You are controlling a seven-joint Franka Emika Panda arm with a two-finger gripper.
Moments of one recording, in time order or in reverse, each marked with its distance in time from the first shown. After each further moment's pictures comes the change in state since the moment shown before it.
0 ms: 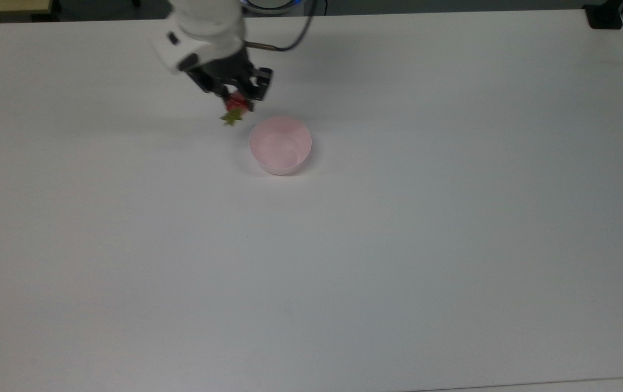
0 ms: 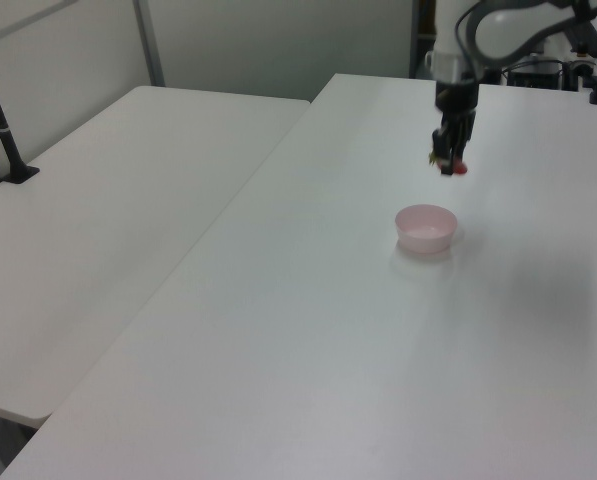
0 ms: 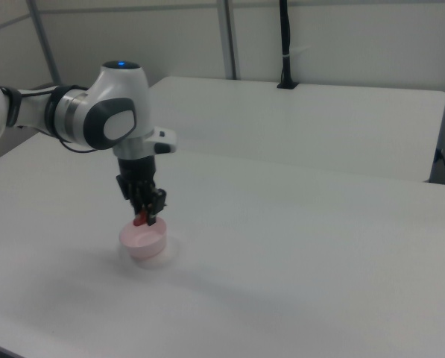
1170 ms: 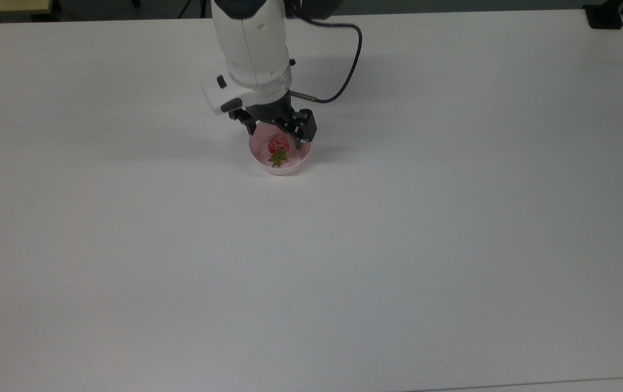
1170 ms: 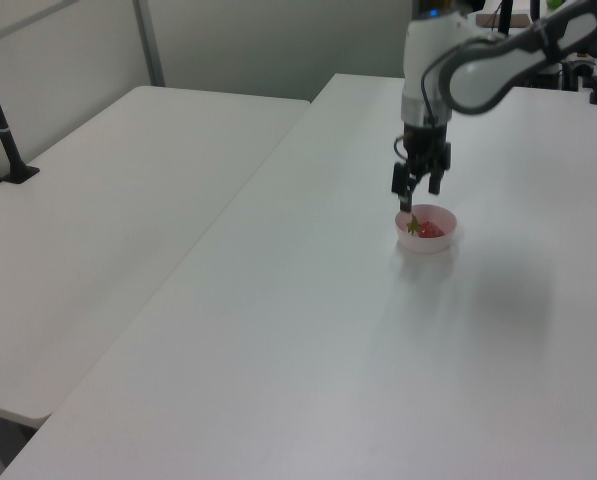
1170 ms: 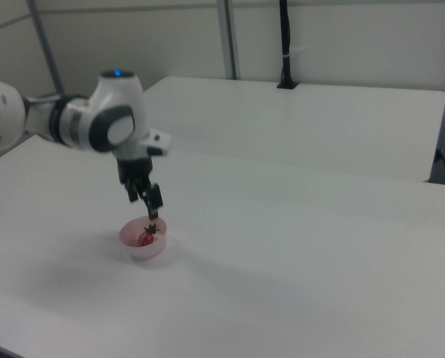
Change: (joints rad) arm 0.031 0.130 0.054 0.072 0.000 0.104 0.250
